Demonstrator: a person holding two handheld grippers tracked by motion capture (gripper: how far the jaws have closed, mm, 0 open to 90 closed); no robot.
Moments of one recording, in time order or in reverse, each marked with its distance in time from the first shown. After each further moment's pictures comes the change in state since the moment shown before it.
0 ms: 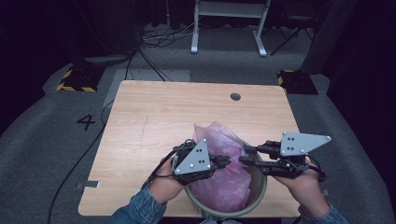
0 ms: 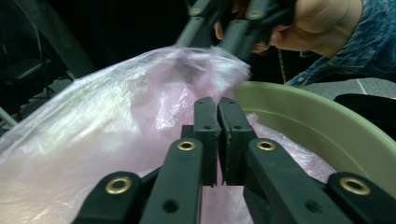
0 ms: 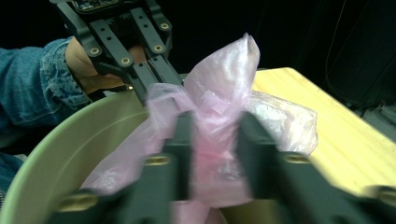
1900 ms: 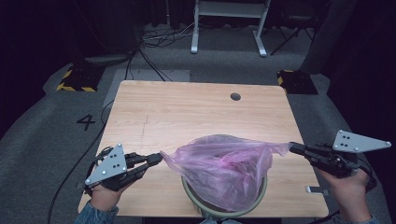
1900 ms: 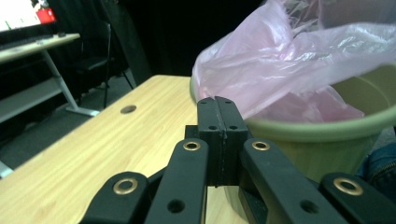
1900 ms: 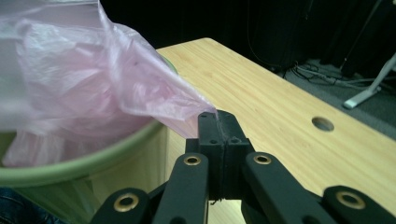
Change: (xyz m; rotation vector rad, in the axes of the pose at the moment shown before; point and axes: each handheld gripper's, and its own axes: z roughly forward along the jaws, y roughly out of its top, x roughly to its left) left arm 0.019 -0.096 -0.130 -0.096 0.202 -0.128; right arm -0.035 -0.055 -0.101 0.041 -0.275 0.150
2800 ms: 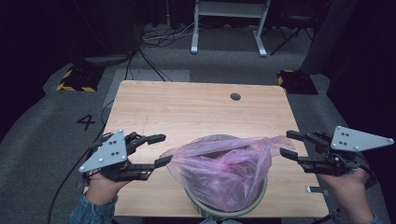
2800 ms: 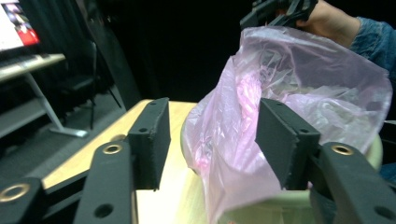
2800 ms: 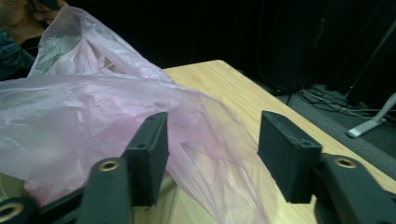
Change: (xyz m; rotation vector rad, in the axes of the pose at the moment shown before) left arm 0.004 0.060 0.016 -0.047 -0.095 0.009; right arm 0.023 0.039 0.008 -0.048 0.045 -0.100
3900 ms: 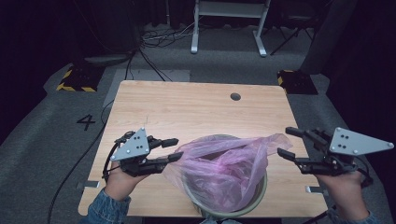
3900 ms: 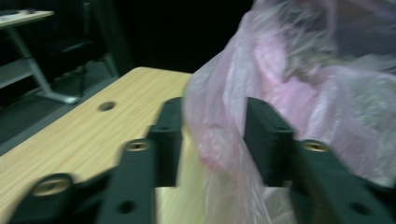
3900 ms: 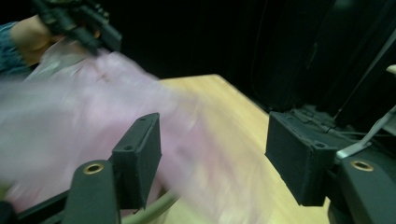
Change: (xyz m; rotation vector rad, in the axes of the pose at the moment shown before) left arm 0.005 -0.023 0.033 0.096 -0.007 -0.048; right arm 0.002 0.007 0.004 -0.069 -0.030 -0.077
